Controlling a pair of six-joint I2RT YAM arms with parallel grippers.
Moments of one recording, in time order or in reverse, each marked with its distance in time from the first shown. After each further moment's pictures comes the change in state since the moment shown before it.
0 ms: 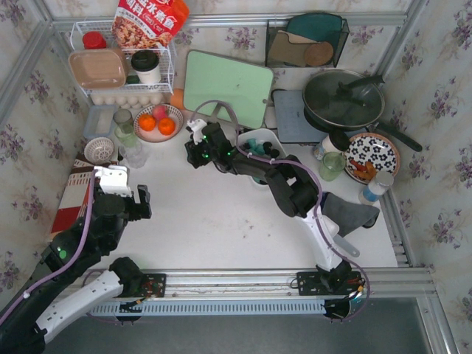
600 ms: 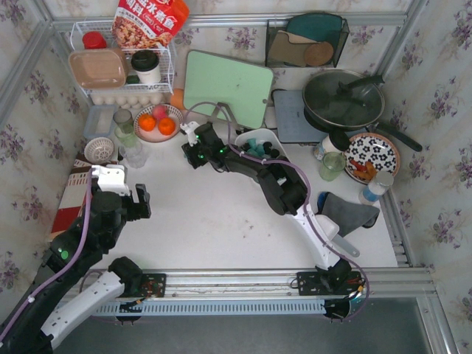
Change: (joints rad) left arm 0.122 -0.008 -0.012 0.002 0.121 -0.007; right arm 0.012 0.161 0.234 -0.175 0.062 -0.075
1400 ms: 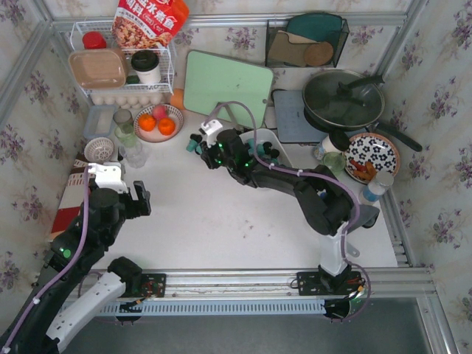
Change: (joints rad) left arm 0.095 0.009 -0.004 0.021 0.094 -0.018; right arm 0.019 -0.498 -0.585 0.292 0.073 0.032
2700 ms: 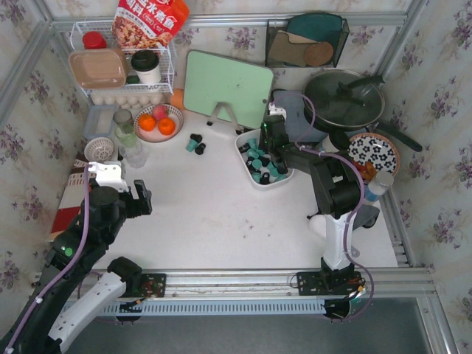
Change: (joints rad) left arm 0.049 0.015 -0.004 0.014 0.053 -0.011; right arm -0.381 0.048 -0.068 -0.070 0.251 0.275
